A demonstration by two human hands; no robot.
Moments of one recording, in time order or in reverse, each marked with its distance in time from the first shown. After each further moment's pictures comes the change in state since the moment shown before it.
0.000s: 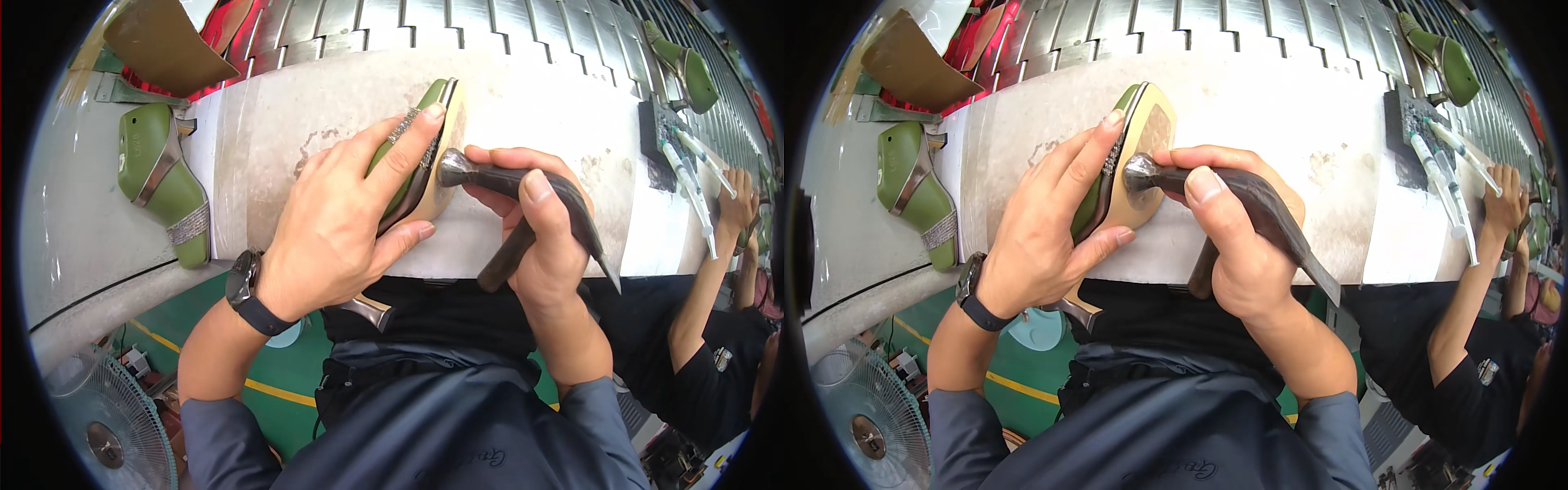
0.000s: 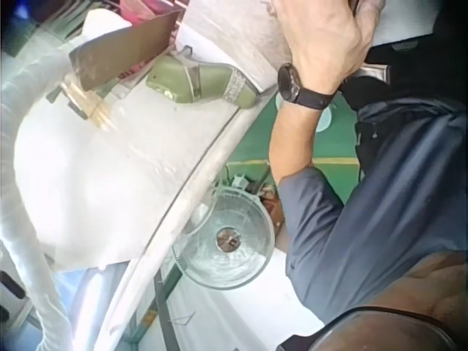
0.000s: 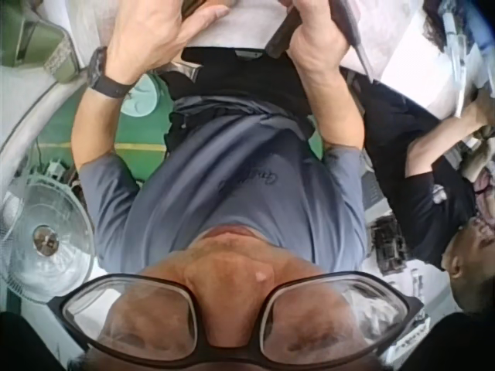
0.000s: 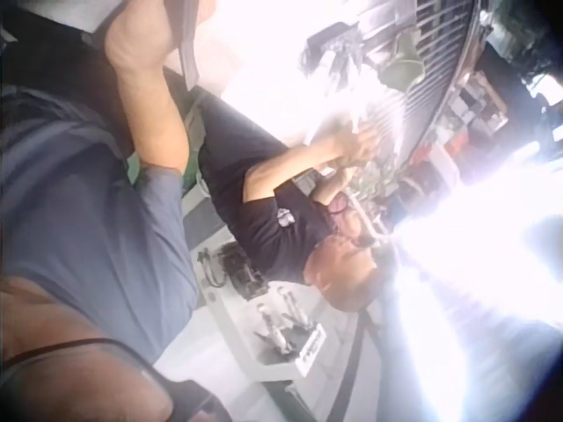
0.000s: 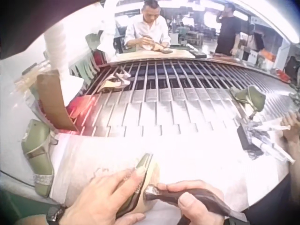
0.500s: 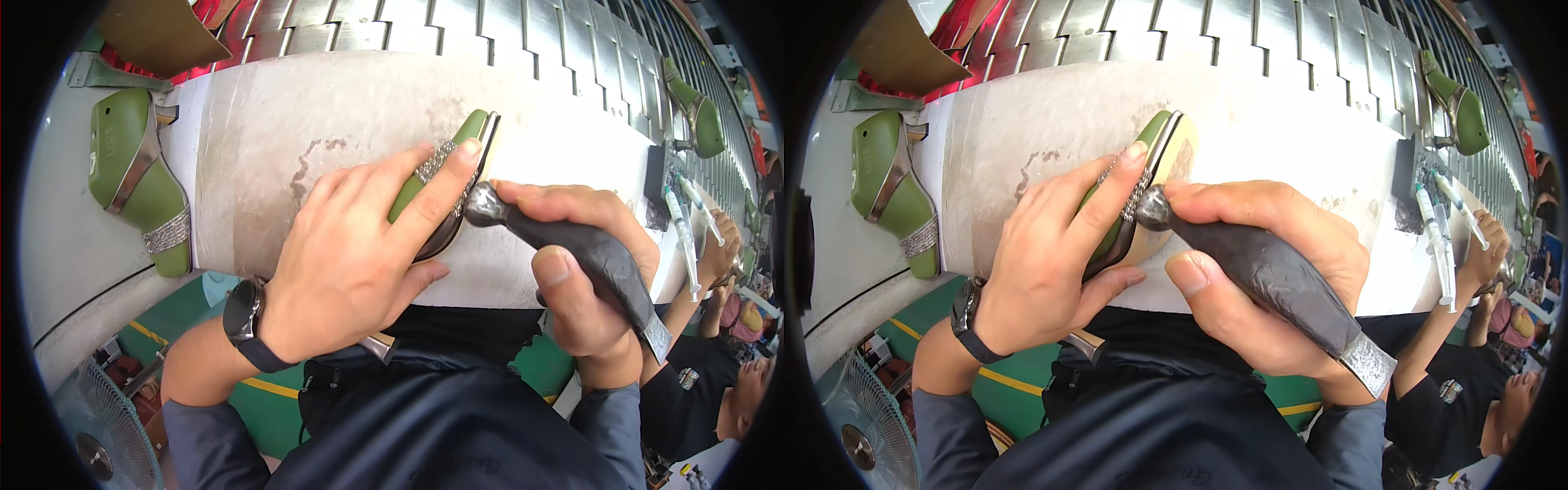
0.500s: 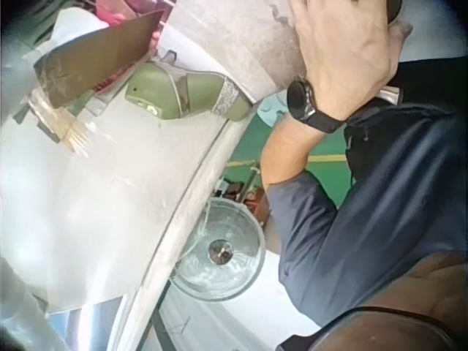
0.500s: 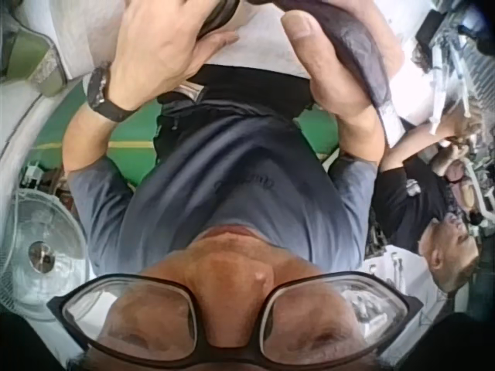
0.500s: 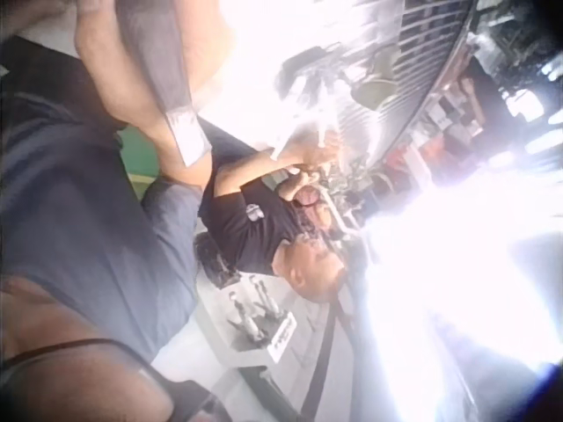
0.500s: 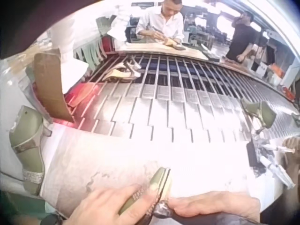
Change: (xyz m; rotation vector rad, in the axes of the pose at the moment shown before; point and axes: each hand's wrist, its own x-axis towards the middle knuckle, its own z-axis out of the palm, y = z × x) left_hand 0.002 0.000 0.000 -0.044 0.003 0.002; right_hand 0.029 -0.068 0.011 -0.740 -0.332 0.007
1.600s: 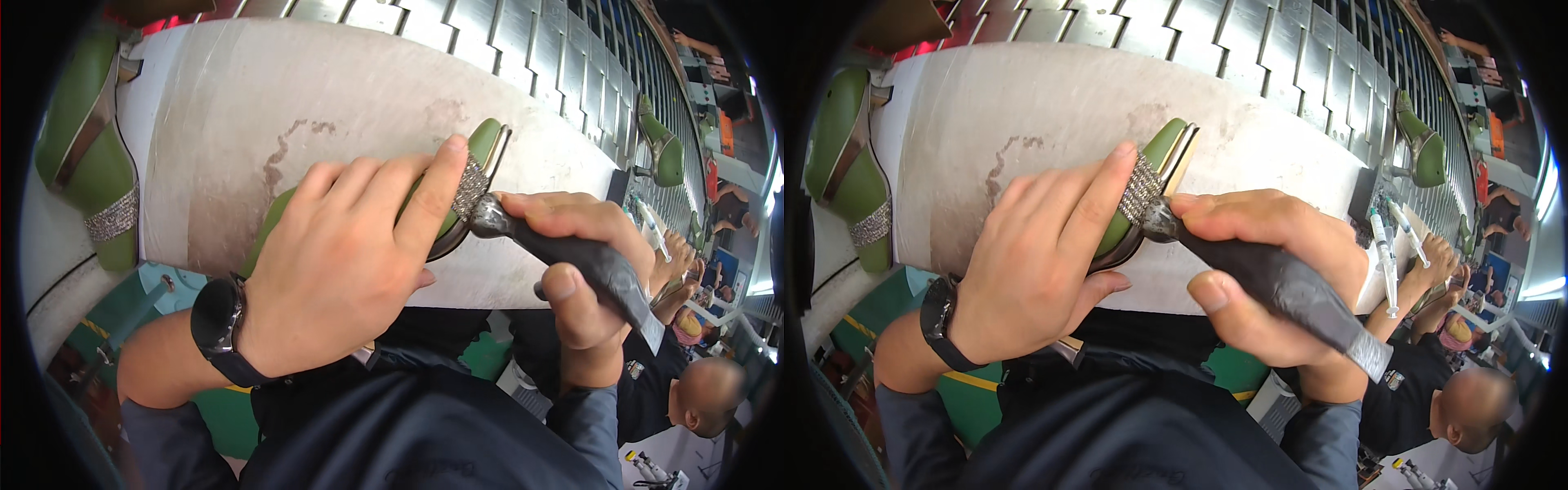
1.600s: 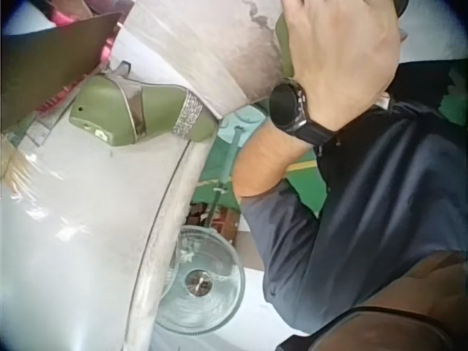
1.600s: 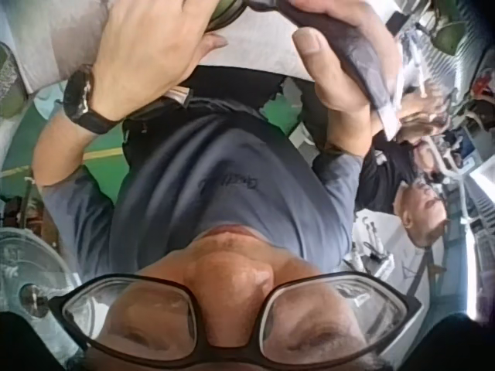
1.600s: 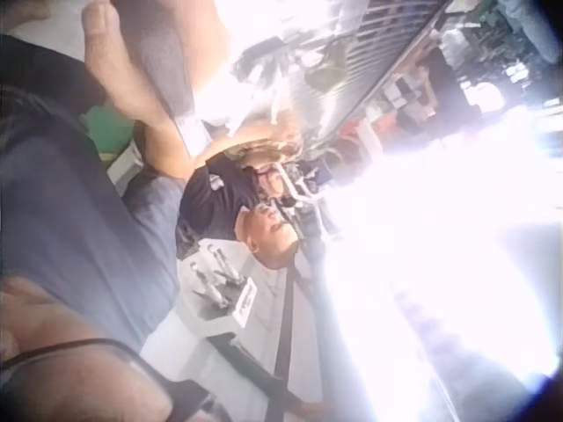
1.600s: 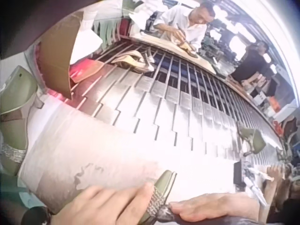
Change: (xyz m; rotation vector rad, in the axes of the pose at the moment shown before) left_hand -0.005 -0.010 0.003 -0.117 0.054 -0.042; right_hand 0.027 -0.007 -0.012 -0.108 -0.190 -0.128
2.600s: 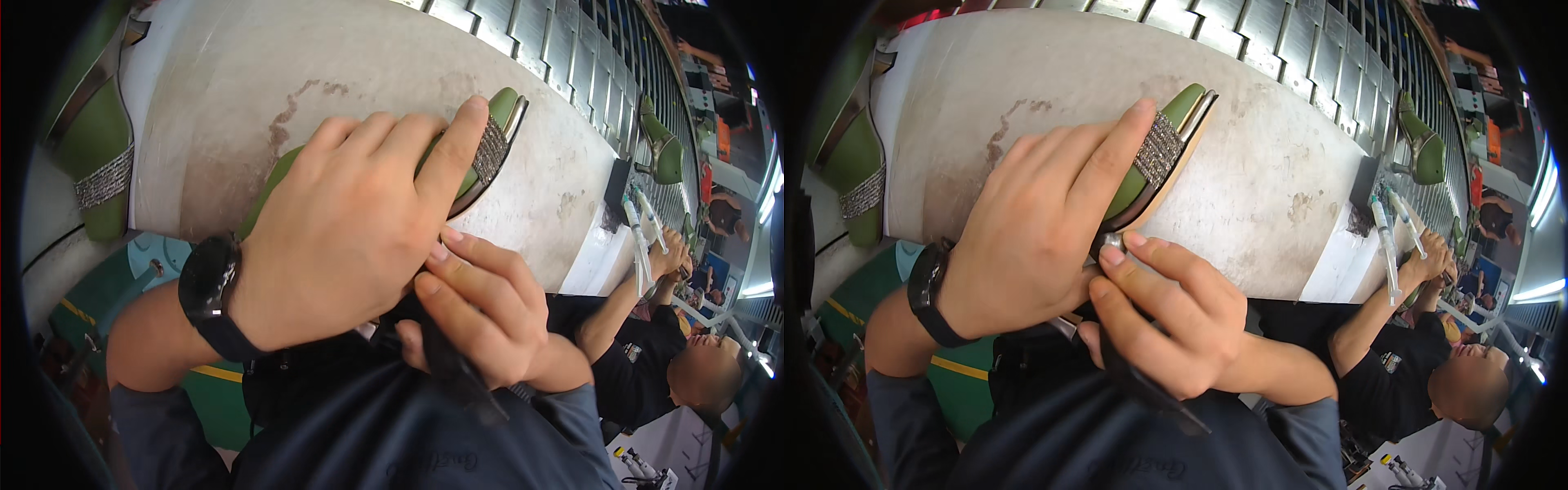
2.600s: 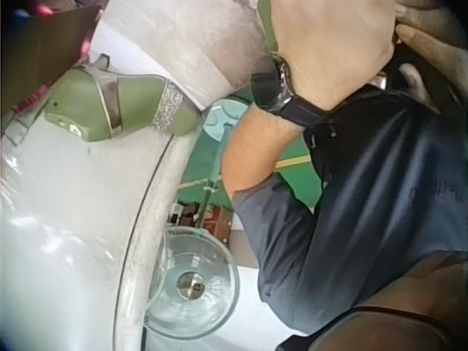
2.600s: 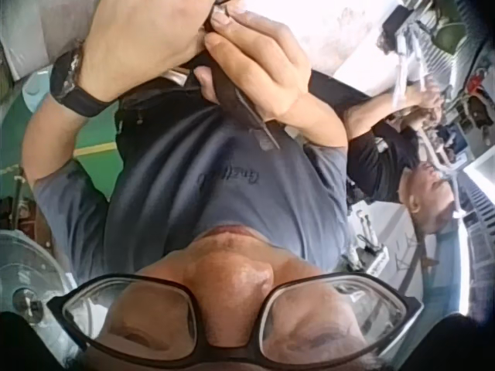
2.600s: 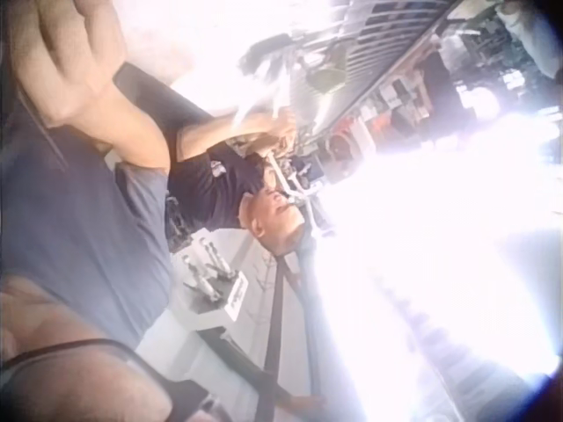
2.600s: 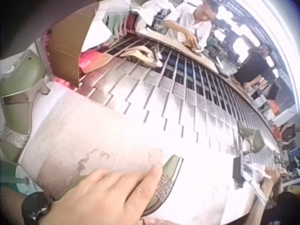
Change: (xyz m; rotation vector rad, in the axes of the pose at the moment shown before) left_hand -0.013 -0.011 0.004 0.095 0.087 0.041; right_hand -0.036 0.007 0.101 -0.599 0.124 -0.486
